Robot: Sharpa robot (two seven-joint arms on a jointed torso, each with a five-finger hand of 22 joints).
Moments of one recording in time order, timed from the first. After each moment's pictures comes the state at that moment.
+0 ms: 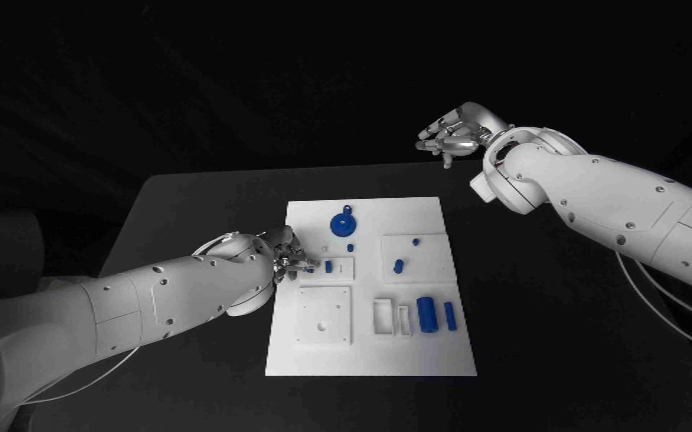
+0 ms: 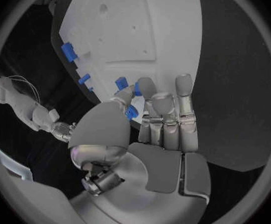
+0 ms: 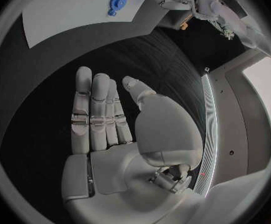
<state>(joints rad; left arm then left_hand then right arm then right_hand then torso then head) 1.19 -0.55 -0.24 1.18 -1.09 -0.29 -0.39 1.07 -0.04 0.32 0.02 0.30 1.12 -0.03 0.25 1.00 1.47 -0.08 0.59 0.62 1.41 -0.14 1.07 0.76 0.02 1.31 -0.16 0.41 1.31 1.24 -0.69 0.17 1.17 -1.08 -0.33 -0.11 1.24 -0.12 0.31 -0.05 0.33 1.06 0.11 0.06 0.13 1.12 0.00 0.72 0.54 1.38 -0.06 0.65 0.79 0.07 1.43 -0.08 0.08 1.17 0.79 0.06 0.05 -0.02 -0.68</state>
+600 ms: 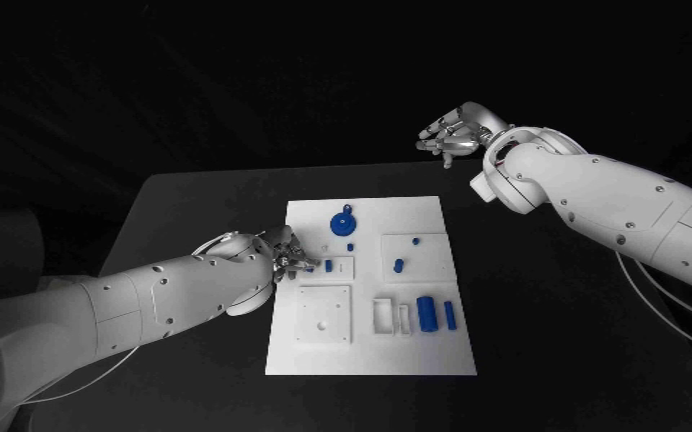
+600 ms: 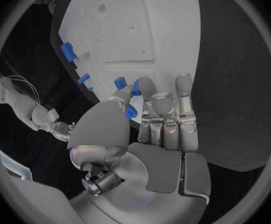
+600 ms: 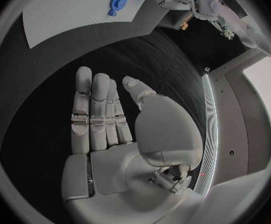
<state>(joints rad) 1.19 -0.55 -0.24 1.17 -1.09 -0.29 -0.39 1.07 -0.07 0.29 0.08 0.28 1.13 -0.04 0.25 1.00 1.47 -0.08 0.59 0.62 1.41 -0.14 1.07 0.76 0.02 1.31 -0.16 0.41 1.31 1.24 -0.69 0.17 1.17 -1.08 -0.33 -0.11 1.24 -0.12 0.31 -0.05 0.33 1.05 0.11 0.06 0.13 1.12 0.00 0.72 0.54 1.38 -0.06 0.65 0.79 0.07 1.43 -0.08 0.08 1.17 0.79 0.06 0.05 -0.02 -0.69</state>
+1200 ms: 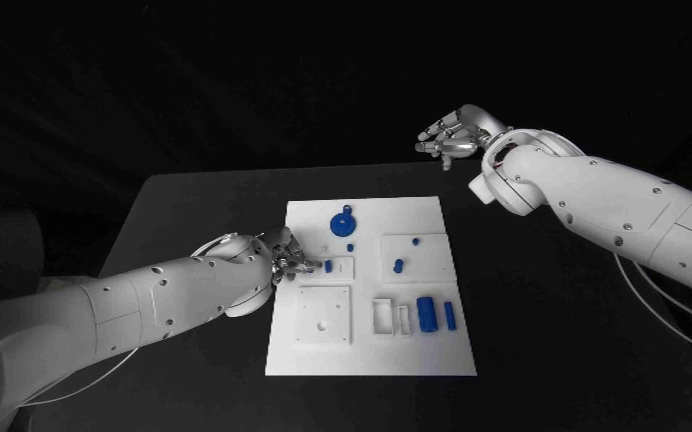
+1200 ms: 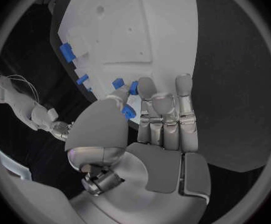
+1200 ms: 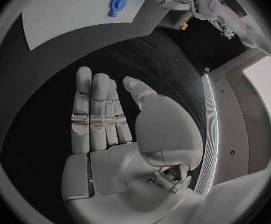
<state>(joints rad) 1.19 -0.55 -0.24 1.17 -1.09 -0.29 -0.39 1.04 -0.15 0.29 0.20 0.14 1.14 -0.03 0.26 1.01 1.47 -0.08 0.59 0.62 1.41 -0.14 1.07 0.75 0.02 1.31 -0.16 0.40 1.31 1.23 -0.68 0.17 1.16 -1.08 -0.33 -0.11 1.24 -0.12 0.29 -0.04 0.37 1.04 0.11 0.06 0.13 1.12 0.00 0.72 0.54 1.38 -0.06 0.65 0.79 0.07 1.43 -0.08 0.08 1.17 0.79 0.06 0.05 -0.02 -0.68</state>
